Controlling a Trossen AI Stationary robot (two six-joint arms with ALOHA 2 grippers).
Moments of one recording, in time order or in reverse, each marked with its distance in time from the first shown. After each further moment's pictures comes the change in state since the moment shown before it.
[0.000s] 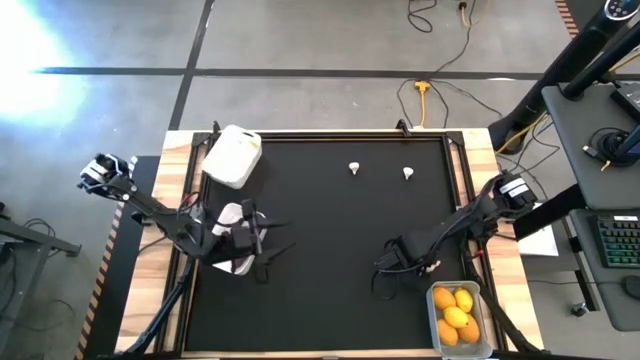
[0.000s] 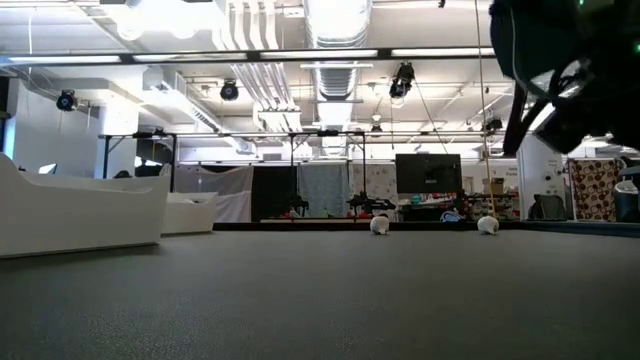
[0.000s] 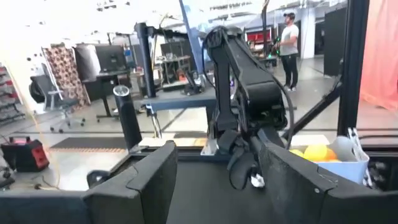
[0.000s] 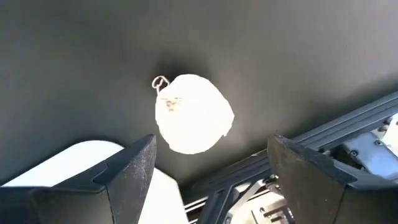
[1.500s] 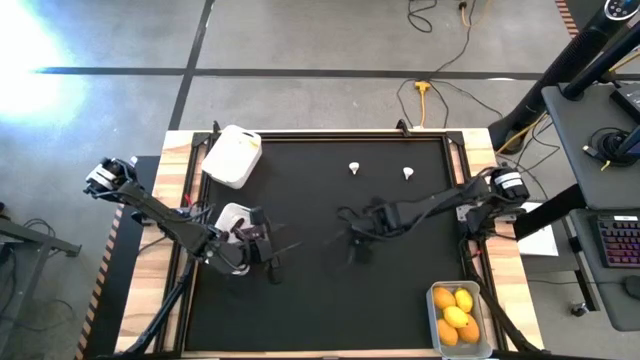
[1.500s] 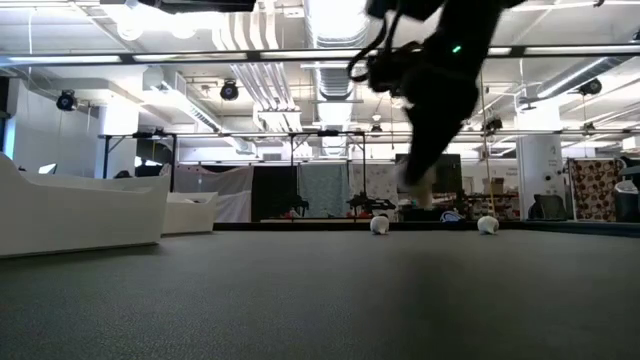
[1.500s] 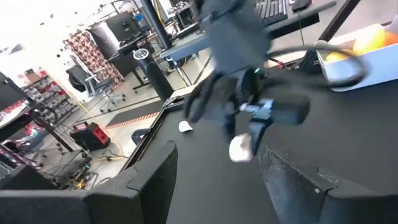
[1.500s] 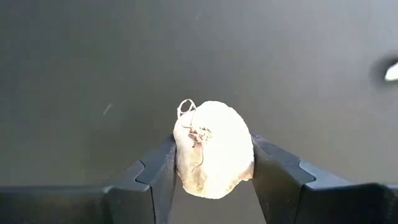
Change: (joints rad) left arm 0.014 0.117 0.018 -0.245 -0.106 0.070; right arm -0.235 0.013 0.164 0.548 0.520 -0.448
